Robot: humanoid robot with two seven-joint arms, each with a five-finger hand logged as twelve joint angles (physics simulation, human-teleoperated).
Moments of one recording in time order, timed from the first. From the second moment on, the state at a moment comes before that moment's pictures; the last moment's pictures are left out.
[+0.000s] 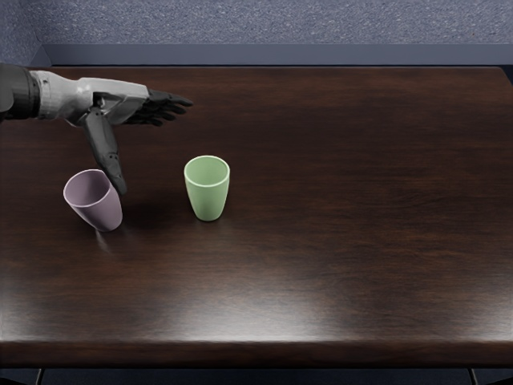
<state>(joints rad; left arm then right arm) -1.20 0.86 -0.45 -1.44 0.55 -0.61 0.39 -0.03 0.00 0.05 0.20 -0.20 -0.02 -0.05</state>
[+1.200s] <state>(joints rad) -1.38 0.48 -0.03 -1.54 1.07 -0.19 0.61 -0.03 0.00 0.05 0.20 -0.20 -0.02 -0.05</state>
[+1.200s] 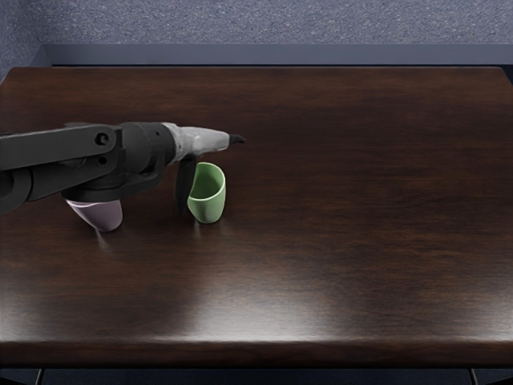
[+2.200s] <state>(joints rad) -1.31 0.46 -0.03 -1.53 1.12 -0.16 0.61 -0.03 0.00 0.04 0.20 -0.20 -0.02 -0.05</state>
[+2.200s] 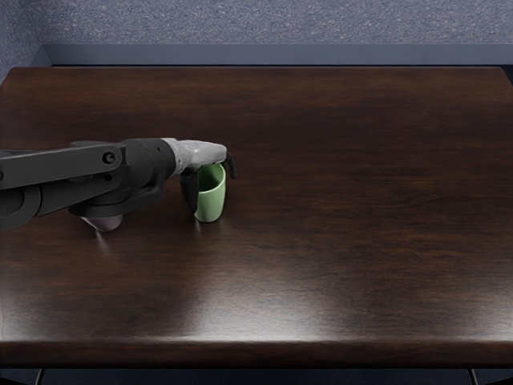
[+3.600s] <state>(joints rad) -1.41 0.88 -0.36 -1.70 0.88 -0.56 0.61 -0.03 0.00 0.05 0.20 -0.20 -0.02 -0.05</state>
